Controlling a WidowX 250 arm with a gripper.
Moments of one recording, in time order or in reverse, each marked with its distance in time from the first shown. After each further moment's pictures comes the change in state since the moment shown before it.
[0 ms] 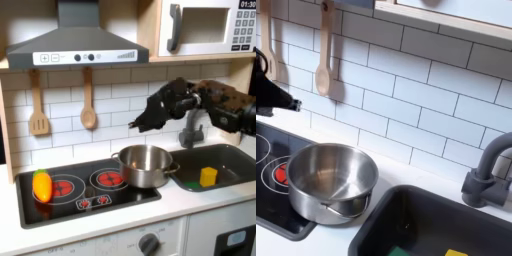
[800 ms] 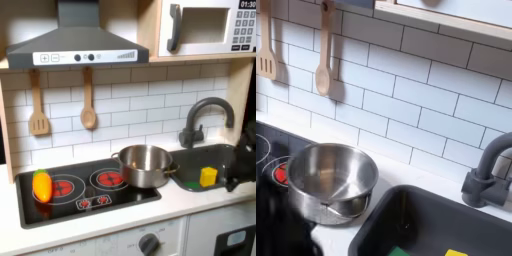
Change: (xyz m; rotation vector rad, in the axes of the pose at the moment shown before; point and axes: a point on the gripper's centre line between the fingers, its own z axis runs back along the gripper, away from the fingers) arm -0.144 -0.105 0.074 -0.242 0.449 -0.018
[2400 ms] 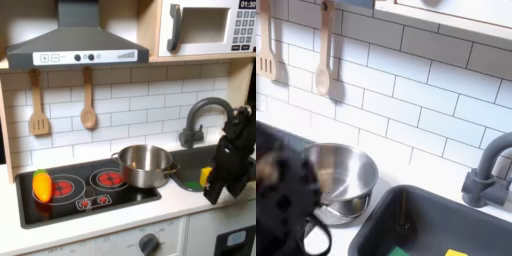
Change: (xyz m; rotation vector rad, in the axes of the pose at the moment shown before) arm -0.001 0.037 -0.017 0.245 0.278 0.034
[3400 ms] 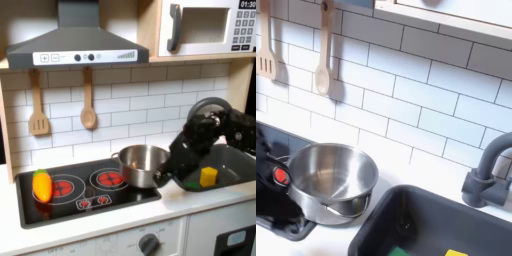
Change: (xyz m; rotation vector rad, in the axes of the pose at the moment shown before) arm 0.075 0.062 -0.007 0.072 -0.371 0.078
